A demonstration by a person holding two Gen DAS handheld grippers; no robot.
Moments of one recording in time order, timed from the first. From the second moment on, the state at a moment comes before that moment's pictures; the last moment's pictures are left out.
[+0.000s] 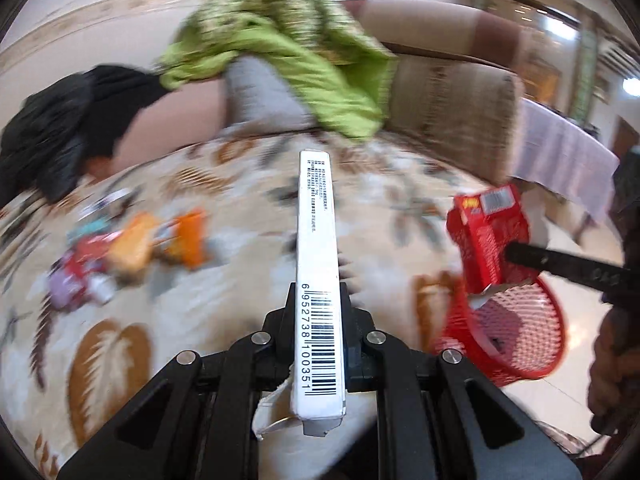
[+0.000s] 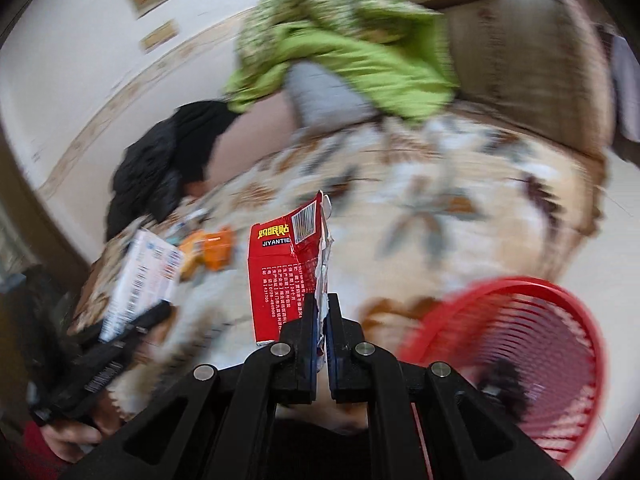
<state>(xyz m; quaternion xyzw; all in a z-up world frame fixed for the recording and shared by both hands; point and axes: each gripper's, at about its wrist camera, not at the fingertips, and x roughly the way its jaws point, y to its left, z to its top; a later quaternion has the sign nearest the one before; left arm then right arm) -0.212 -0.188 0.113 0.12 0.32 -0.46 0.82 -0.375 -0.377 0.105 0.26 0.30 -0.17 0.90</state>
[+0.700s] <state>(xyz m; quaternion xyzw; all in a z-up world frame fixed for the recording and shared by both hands) -0.275 -0.298 0.101 0.14 0.39 -0.57 0.71 -0.463 -0.440 0.086 0.29 0.32 -0.30 0.85</state>
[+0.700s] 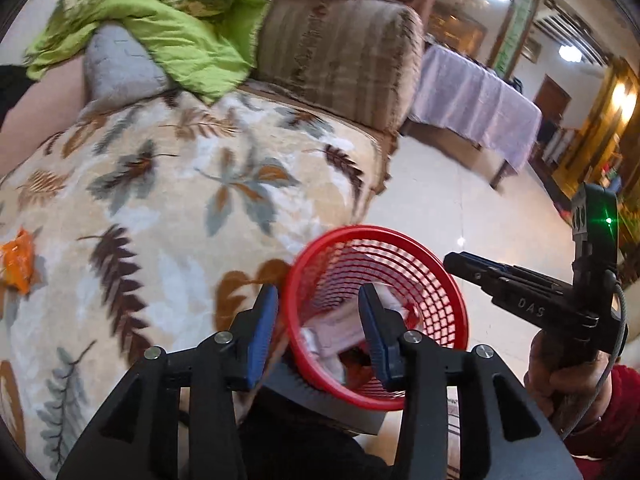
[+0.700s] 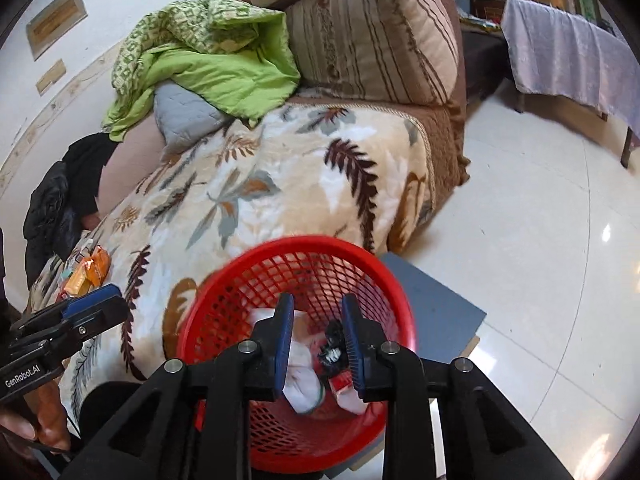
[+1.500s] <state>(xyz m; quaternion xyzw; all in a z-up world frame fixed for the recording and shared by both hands) -0.078 -0.037 0.080 0.00 0.41 -0.25 0.88 -0.226 -0.297 0.089 0.25 0.37 -0.04 0.89</state>
